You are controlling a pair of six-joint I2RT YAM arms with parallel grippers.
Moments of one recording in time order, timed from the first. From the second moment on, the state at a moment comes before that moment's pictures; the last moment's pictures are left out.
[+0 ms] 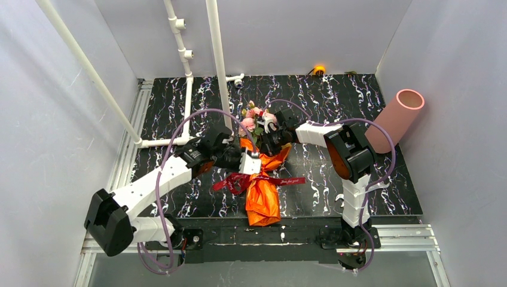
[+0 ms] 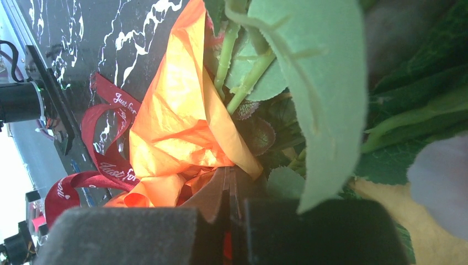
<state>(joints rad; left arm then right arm) -0.72 1.21 0.90 -0.49 0.56 1.03 0.55 2.04 1.24 -0.22 -0.73 0.12</state>
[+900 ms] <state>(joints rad) -0.68 1.63 0.96 -0.35 0.53 0.87 0.55 2.04 1.26 -0.25 -0.73 0.10</state>
